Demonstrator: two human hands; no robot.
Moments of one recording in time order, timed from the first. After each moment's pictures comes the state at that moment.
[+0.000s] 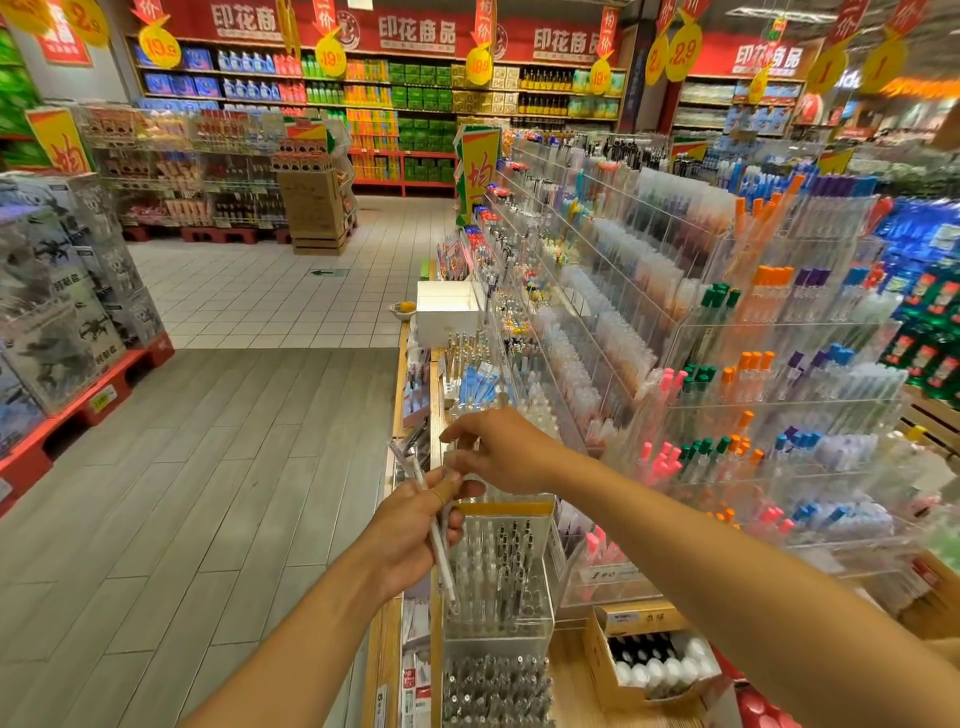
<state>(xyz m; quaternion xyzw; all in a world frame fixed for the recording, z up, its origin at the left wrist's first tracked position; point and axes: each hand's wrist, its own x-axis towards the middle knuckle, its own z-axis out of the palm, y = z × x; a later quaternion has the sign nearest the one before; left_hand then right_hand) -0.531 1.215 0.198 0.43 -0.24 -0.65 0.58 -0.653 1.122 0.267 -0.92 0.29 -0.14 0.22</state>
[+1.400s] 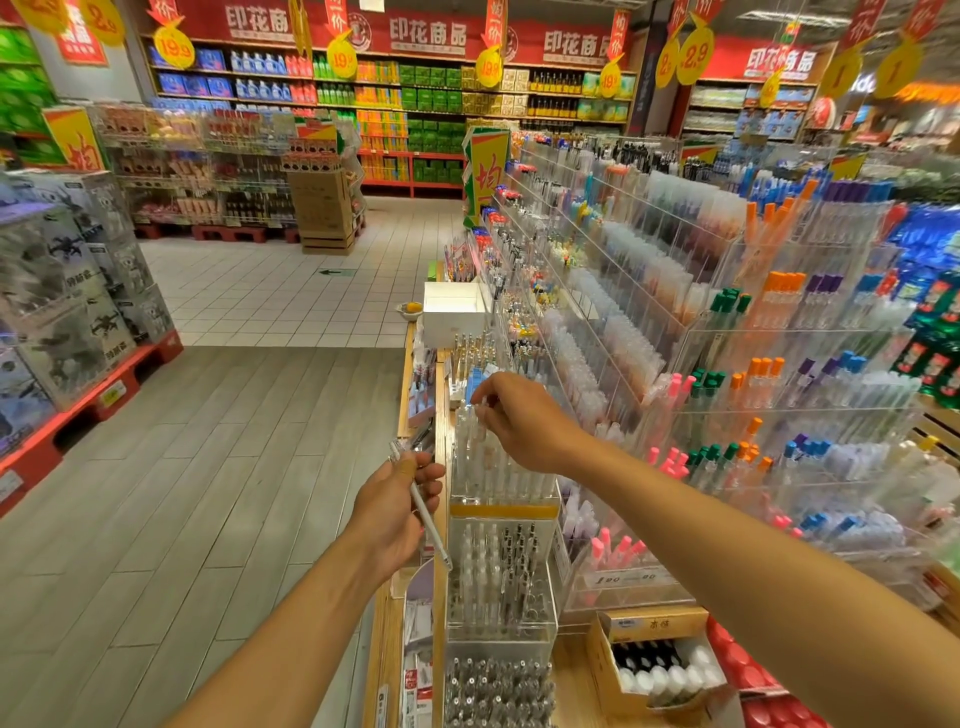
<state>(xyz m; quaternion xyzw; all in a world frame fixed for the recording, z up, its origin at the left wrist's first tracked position) -0.518 1.209 0.207 0.51 -0.14 -0.52 0.68 -0.660 1.103 0.276 -0.91 0.33 -0.21 0.17</state>
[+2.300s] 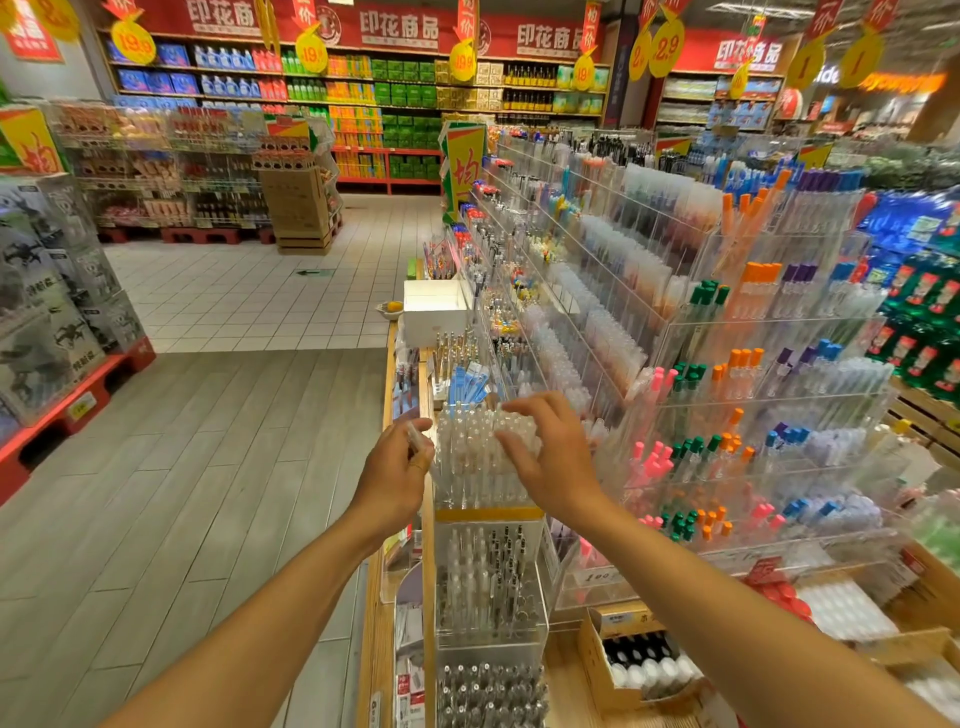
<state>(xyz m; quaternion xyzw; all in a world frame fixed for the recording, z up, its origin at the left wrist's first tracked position) -0.510 1.182 0.212 0.66 -0.53 -0.25 0.47 -0.694 1.109 0.222 -0.81 0.38 -0.43 0.14</state>
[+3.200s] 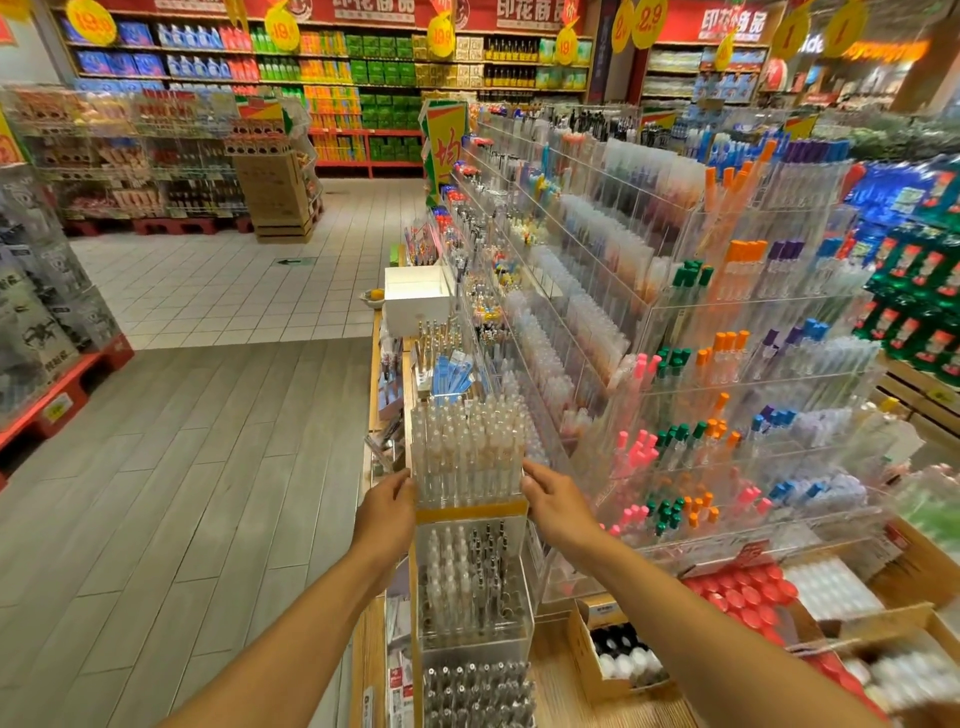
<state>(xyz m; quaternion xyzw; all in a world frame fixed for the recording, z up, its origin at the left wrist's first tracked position) -0.526 1.162 0.144 0.70 -0.35 -0.39 0.48 -0.728 1.087 0.135 -0.65 0.51 -0.28 0.49</state>
